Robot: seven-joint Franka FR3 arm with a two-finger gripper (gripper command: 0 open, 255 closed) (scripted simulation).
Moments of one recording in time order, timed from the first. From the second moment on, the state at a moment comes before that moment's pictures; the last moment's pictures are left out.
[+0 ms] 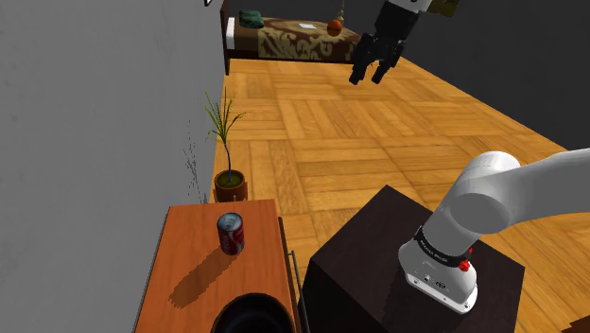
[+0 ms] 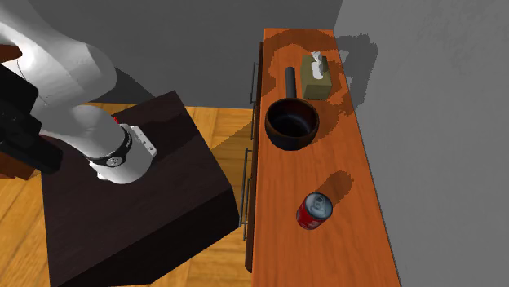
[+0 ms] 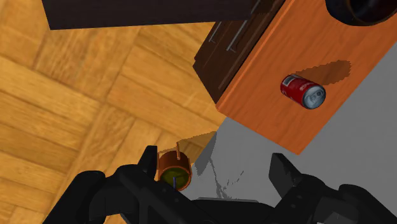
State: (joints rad) arm 0.02 -0.81 0.03 -2.32 0.12 1.69 0.17
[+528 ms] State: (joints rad) arm 0.06 -0.76 0.12 -2.44 0.18 1.86 0.25
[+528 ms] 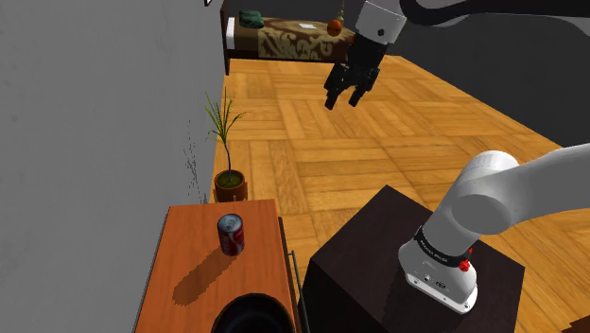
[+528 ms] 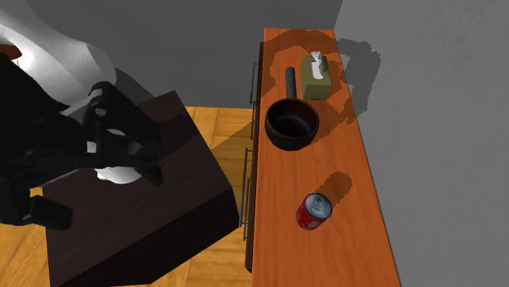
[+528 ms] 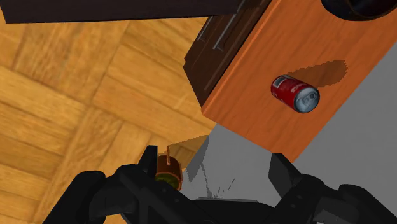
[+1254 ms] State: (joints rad) arm 0.11 -0.53 0.30 -2.52 0.27 2.19 0.37
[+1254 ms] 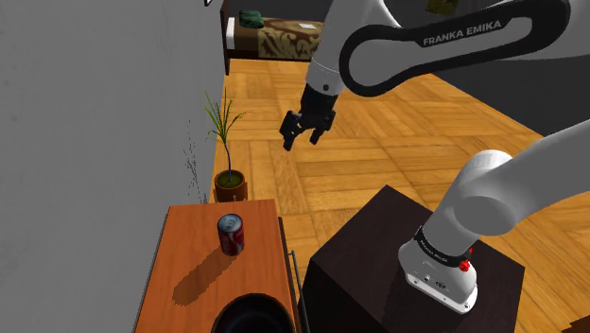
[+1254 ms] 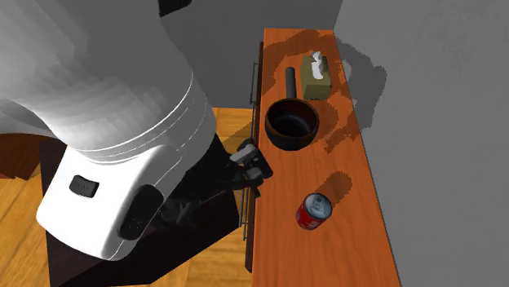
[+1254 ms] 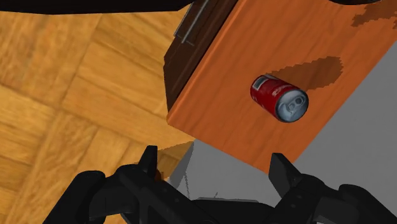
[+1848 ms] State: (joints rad) arm 0.11 -0.22 0.45 -2.47 0.23 2.46 0.52
